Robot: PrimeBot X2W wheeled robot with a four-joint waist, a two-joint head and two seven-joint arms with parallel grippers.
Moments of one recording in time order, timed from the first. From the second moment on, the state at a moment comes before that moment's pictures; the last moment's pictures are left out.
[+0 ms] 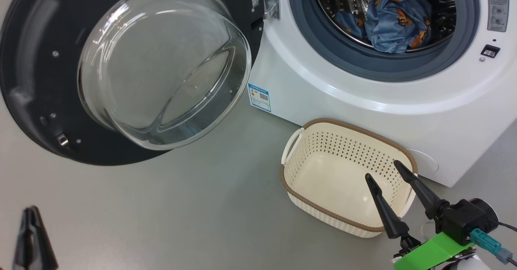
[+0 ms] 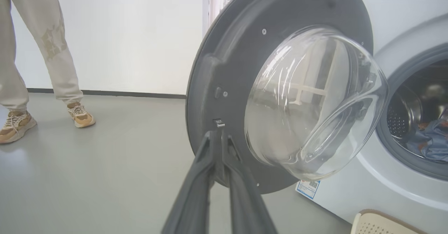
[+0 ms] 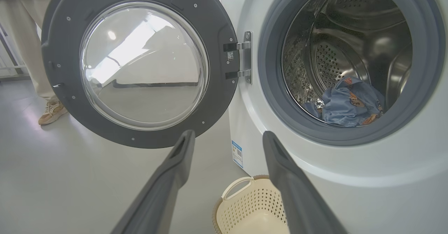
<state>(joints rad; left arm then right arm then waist) 0.04 0.04 0.28 0.11 -0.28 -0.07 -0.26 -0.06 -0.29 0.28 0.09 0.31 0.13 -0.25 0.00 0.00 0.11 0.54</state>
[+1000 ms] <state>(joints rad) -0.63 0.53 0.33 0.50 -1.03 -0.13 -0.14 -0.12 -0.33 0.26 0.07 0.30 0.13 -0.25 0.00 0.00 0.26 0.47</state>
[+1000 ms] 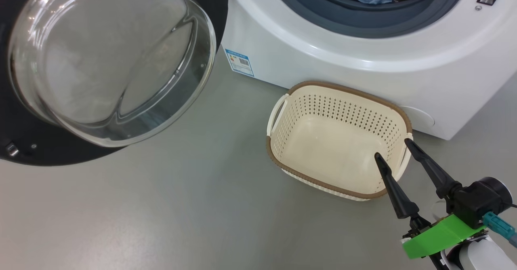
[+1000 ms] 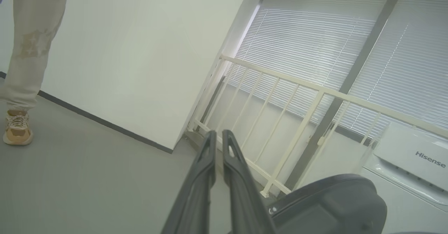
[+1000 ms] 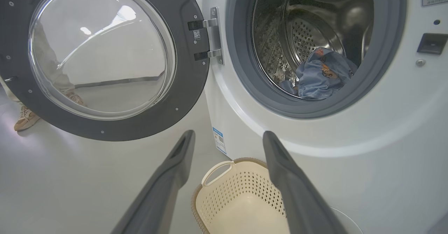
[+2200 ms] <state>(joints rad) -0.88 0.73 0.09 0.85 -1.44 -0.13 0.57 -0.20 -0.40 0.29 0.07 0.30 0.13 -0.25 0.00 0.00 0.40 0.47</state>
